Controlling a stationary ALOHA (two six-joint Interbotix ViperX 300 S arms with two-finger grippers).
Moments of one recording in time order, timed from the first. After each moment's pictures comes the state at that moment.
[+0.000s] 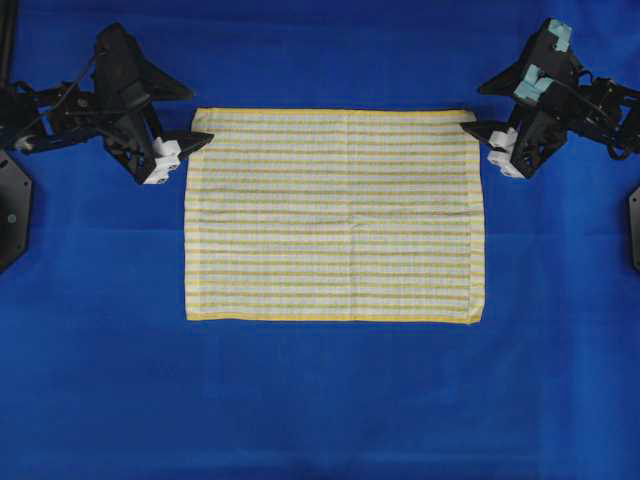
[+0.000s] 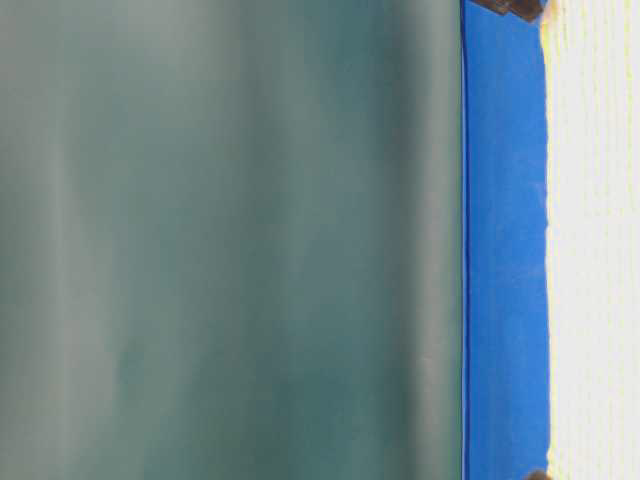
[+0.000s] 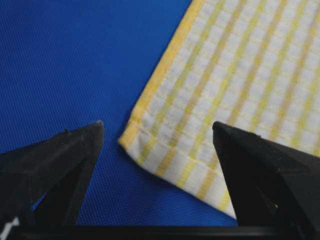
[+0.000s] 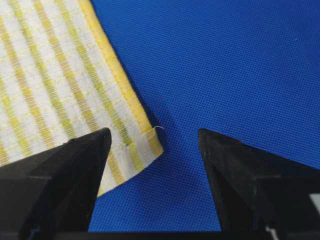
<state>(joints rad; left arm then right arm) 0.40 -0.05 1.17 -0.06 -0.46 -0.01 -0.48 -0.09 1.14 0.12 -0.36 0.00</state>
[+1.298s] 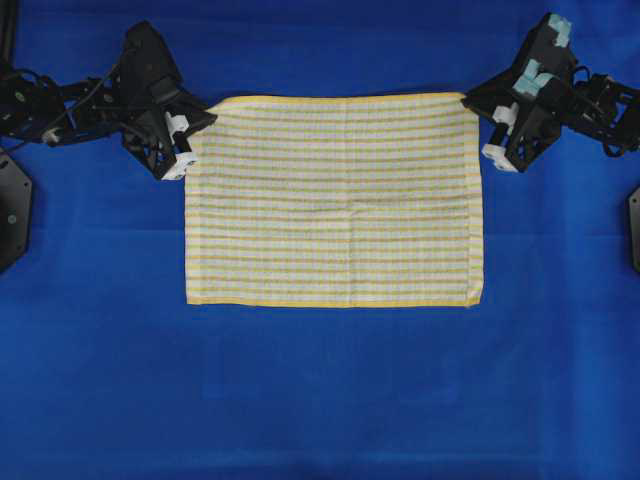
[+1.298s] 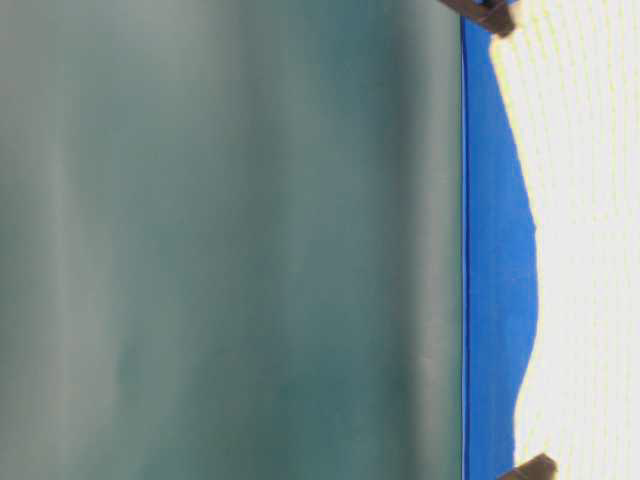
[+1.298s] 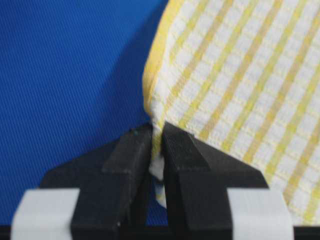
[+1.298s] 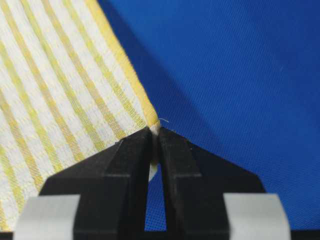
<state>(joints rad) 0.41 0.00 1.10 -0.06 -0.37 -0.01 -0.48 -0.11 1.13 0.14 -0.40 -0.01</state>
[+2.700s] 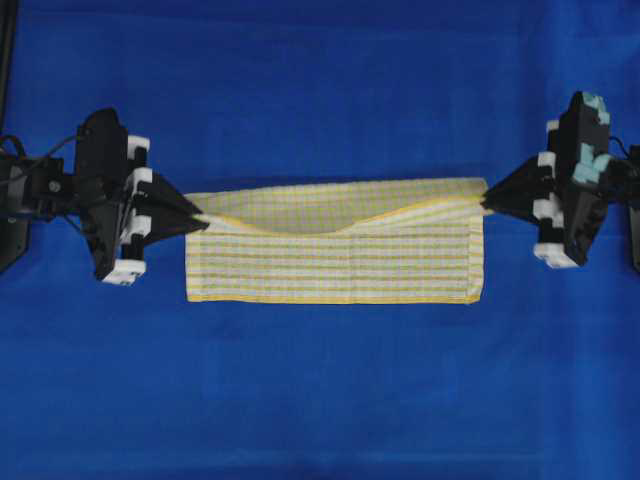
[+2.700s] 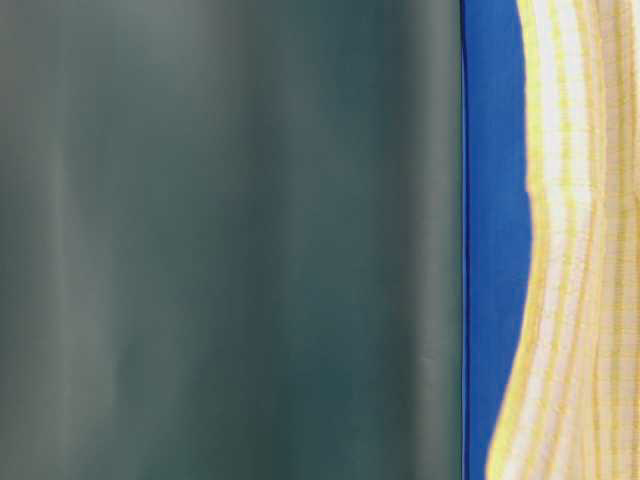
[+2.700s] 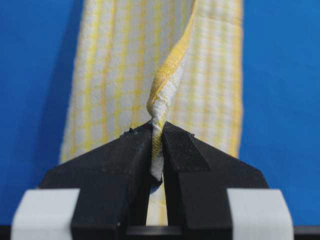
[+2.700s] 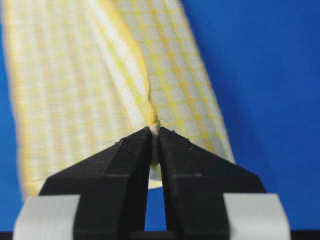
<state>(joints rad) -0.07 -0.34 1.20 -0.06 -0.33 -0.19 -0.06 -0.49 1.25 0.15 -0.12 0.20</state>
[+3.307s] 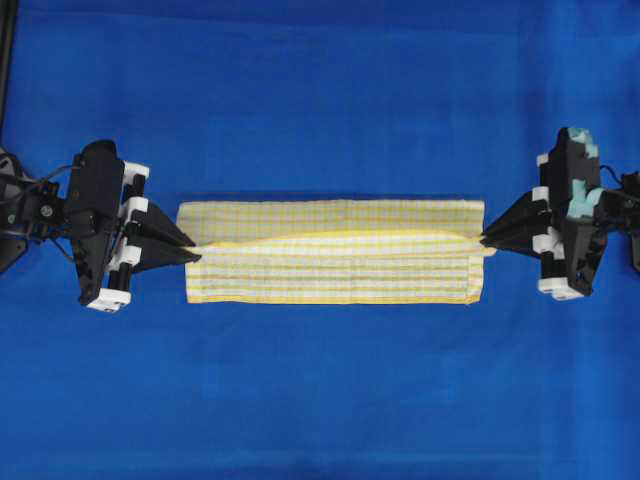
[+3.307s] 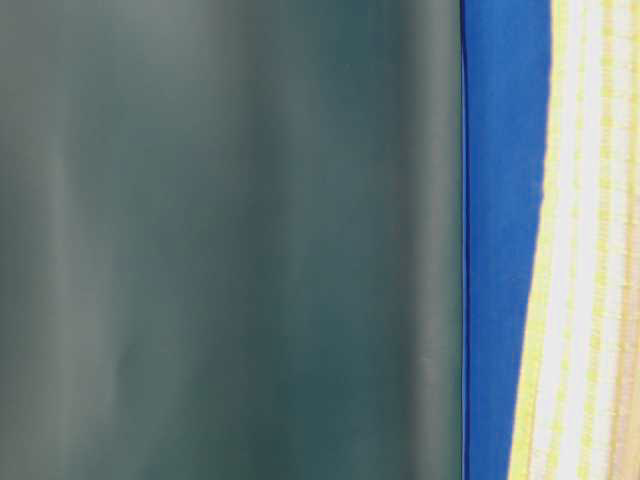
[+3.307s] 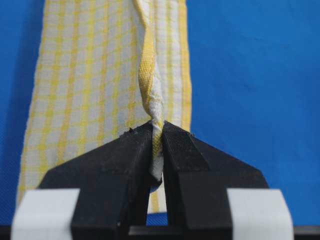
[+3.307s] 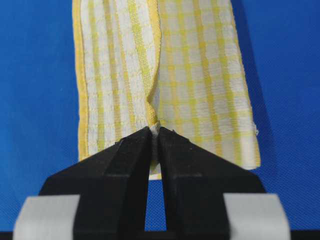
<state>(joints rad) -0.17 -0.34 1.21 -0.06 -0.32 -0.19 0.07 -0.43 1.23 0.15 -0.12 0.26</state>
